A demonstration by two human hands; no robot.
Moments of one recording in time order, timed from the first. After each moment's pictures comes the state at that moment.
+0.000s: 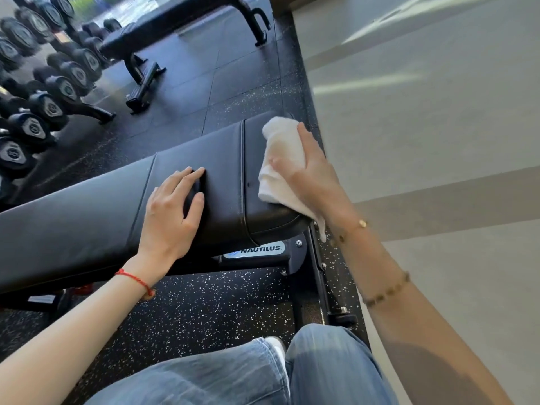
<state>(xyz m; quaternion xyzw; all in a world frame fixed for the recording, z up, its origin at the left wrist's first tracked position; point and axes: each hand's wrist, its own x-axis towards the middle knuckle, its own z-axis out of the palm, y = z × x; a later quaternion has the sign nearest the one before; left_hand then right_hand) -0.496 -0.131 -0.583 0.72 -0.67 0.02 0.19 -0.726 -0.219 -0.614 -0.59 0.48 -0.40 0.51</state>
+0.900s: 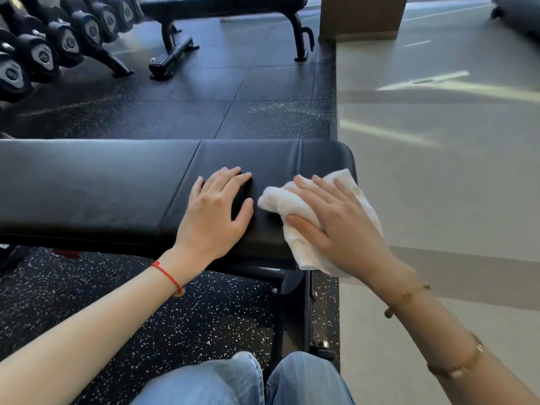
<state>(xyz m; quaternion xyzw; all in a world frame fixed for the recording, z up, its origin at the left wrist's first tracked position) -0.493 -0.130 -0.586 0.74 -0.64 0.01 0.21 -0.712 -0.193 -0.579 -0.90 0.35 -0.19 0.16</state>
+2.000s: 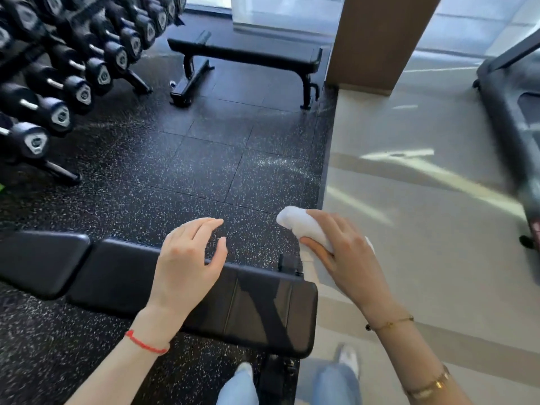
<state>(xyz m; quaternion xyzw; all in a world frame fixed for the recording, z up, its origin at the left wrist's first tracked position) -0.409 -0.194 -0.066 0.80 -0.56 0.01 0.22 -0.644 -0.327 -0.048 -0.88 0.40 -0.18 0.21</state>
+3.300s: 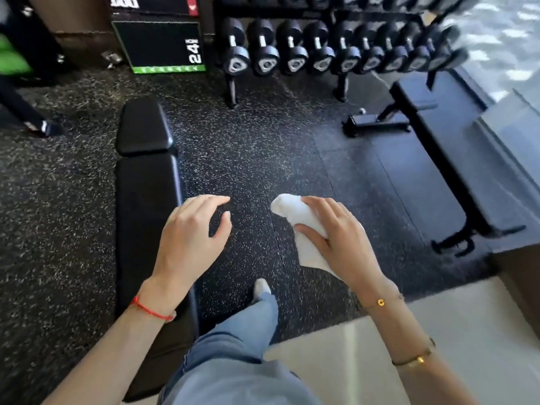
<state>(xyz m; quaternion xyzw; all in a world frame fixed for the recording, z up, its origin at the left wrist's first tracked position) -0.414 -0.445 -0.042 0.95 -0.07 0.12 0.28 -0.419 -0.700 -0.003 -0.97 -0.12 -0.01 0.22</state>
